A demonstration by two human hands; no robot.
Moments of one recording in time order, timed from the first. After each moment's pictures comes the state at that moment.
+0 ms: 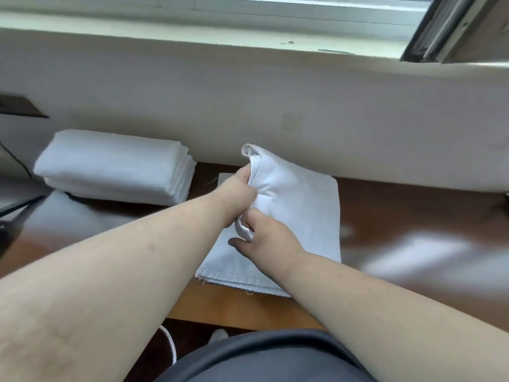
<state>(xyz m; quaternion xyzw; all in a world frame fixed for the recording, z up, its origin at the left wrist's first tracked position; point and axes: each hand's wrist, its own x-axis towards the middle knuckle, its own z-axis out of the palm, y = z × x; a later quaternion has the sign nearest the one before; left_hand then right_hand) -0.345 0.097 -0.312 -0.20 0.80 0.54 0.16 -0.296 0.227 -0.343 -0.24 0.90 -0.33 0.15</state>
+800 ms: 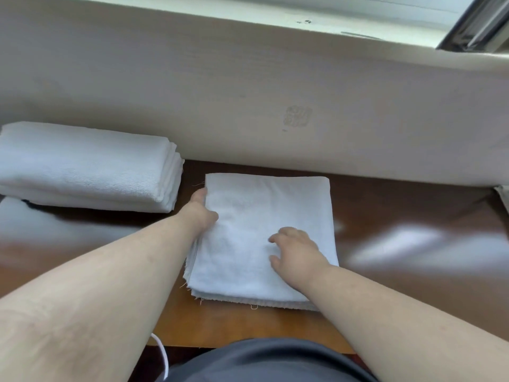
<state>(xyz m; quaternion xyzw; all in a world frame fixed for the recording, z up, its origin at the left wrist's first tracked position) -0.361 0.004 -0.423 -0.29 0.83 0.44 0.18 -0.329 0.255 -0.421 -0.16 0.95 -0.11 0.24</state>
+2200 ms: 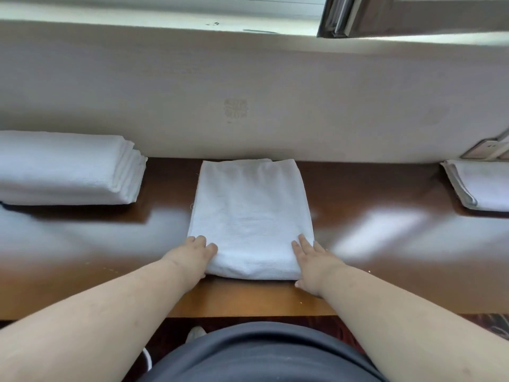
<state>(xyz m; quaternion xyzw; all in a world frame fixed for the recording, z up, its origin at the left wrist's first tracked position) -0.252 0.126 -0.428 0.11 0.95 -0.06 0.29 -0.287 0.430 -0.429 -0.17 0.92 0.10 0.35</state>
